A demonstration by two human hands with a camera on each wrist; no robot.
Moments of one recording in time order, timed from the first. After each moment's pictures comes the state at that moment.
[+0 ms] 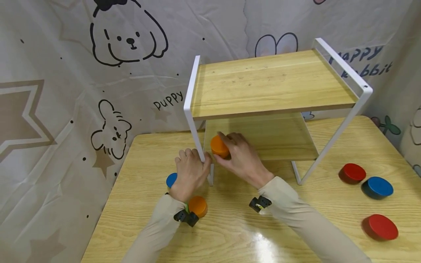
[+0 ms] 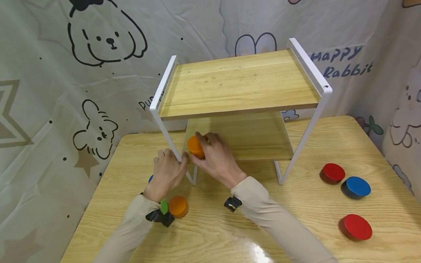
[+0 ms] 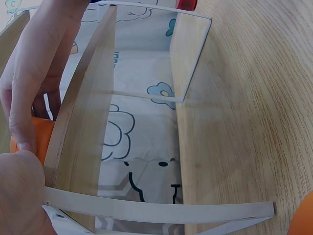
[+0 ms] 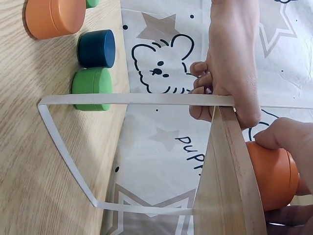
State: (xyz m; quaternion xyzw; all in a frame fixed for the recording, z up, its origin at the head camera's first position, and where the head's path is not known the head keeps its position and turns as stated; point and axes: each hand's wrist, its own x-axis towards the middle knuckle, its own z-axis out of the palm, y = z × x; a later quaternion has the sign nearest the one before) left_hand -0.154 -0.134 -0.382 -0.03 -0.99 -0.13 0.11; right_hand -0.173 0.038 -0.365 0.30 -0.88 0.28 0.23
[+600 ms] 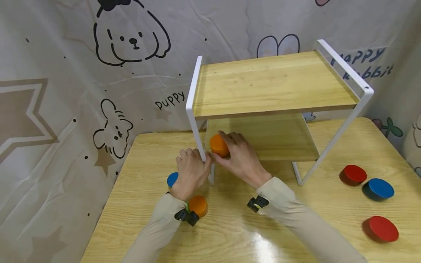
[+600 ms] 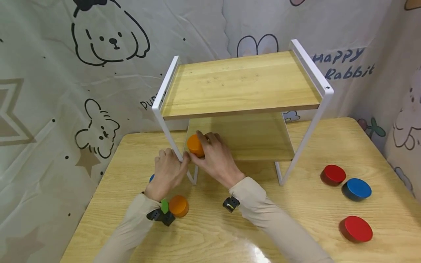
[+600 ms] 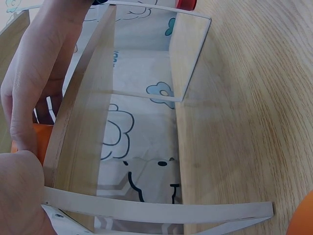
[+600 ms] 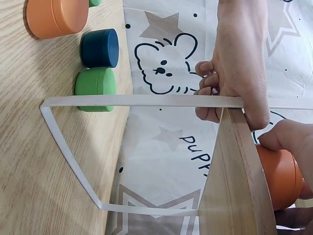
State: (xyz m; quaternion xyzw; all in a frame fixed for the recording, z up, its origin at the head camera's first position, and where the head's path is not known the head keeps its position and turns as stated) left_hand -0.153 -0.134 -0.381 -0.02 -0.99 -0.14 0.10; right_hand -0.175 0.033 -0.370 0.29 -0.88 0.30 0.23
